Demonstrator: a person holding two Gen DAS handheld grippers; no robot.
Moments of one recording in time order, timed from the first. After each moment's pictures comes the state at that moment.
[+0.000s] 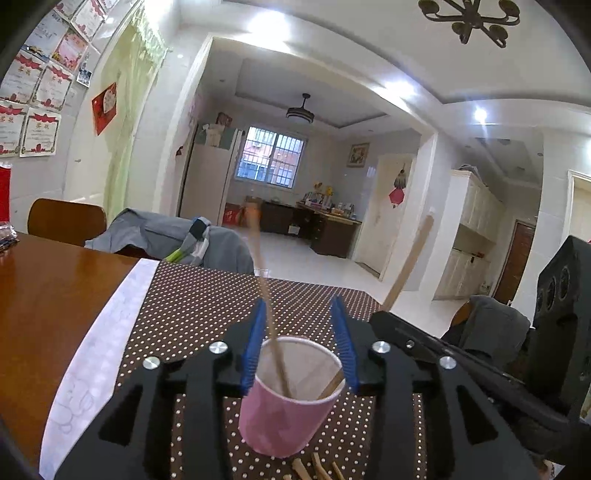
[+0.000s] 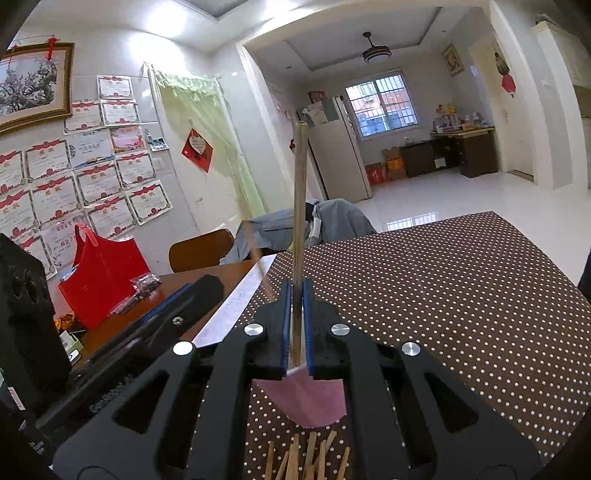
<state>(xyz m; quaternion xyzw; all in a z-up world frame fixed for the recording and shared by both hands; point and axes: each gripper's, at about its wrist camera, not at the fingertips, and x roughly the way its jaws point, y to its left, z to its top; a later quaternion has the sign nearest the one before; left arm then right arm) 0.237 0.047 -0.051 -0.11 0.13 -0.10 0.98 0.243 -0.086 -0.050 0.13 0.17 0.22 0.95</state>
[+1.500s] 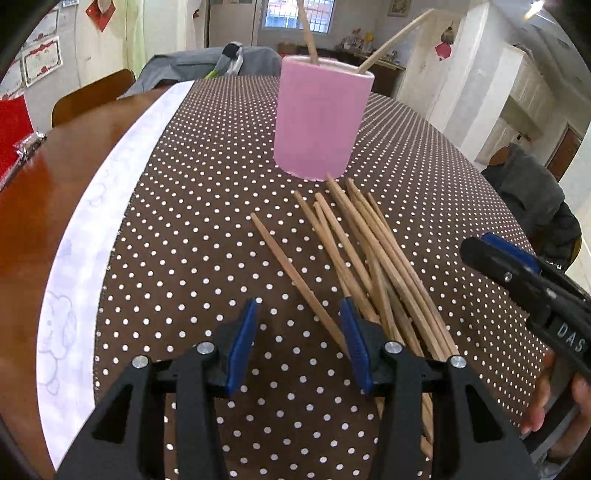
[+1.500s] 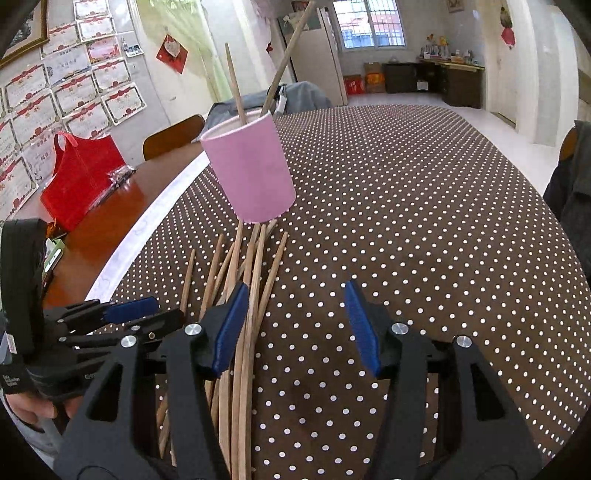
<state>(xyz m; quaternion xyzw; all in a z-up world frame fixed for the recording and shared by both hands) 0.159 0.032 -0.157 -0.05 0.46 -0.05 0.88 0.157 -0.140 -0.131 0.05 0.36 0.19 0.91</state>
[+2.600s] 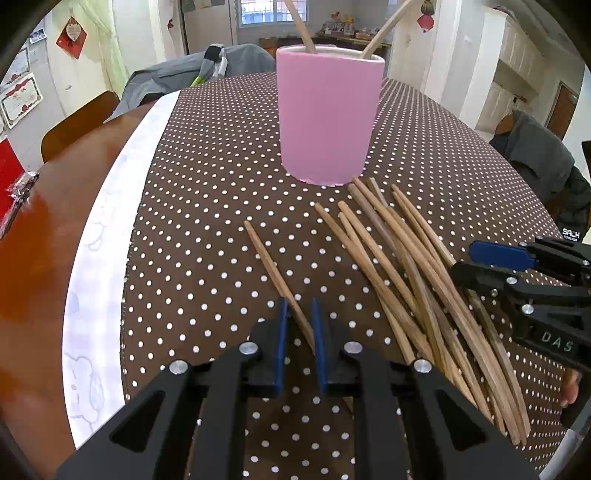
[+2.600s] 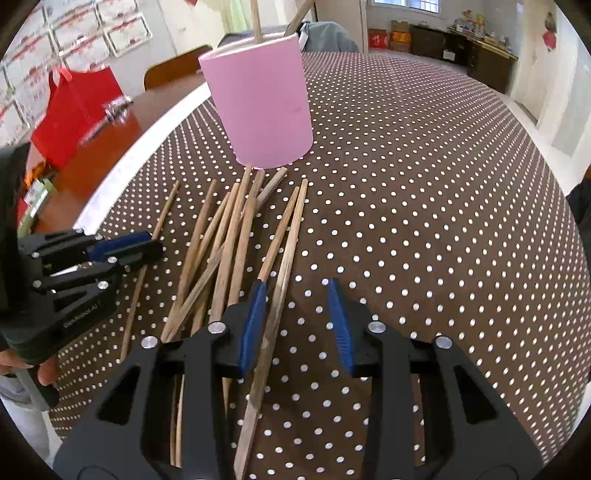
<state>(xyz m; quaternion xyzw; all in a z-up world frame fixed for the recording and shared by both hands) 0.190 0.036 -0.156 0.03 0.47 -0.05 0.88 0.199 -0.089 -0.148 -0.05 0.46 0.20 0.86</state>
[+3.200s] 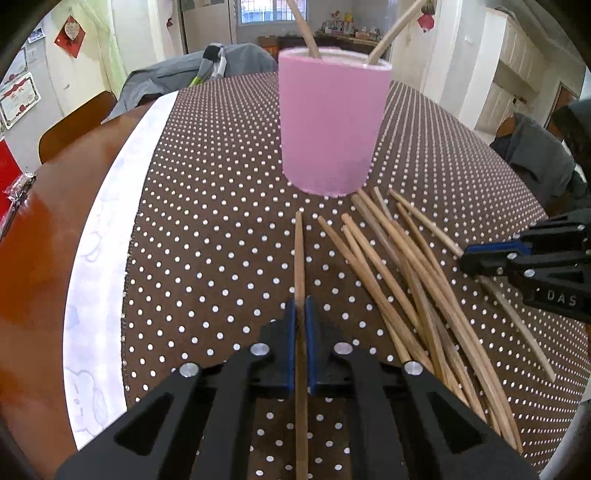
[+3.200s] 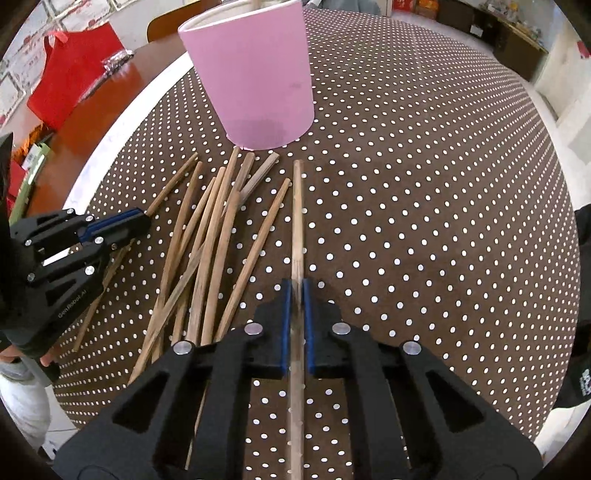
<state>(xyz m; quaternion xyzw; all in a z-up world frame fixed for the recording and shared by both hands) 0.200 0.040 -0.149 0.02 0.47 -0.05 0.88 0.256 -0.064 -0.138 -0.08 0.55 0.23 0.80</state>
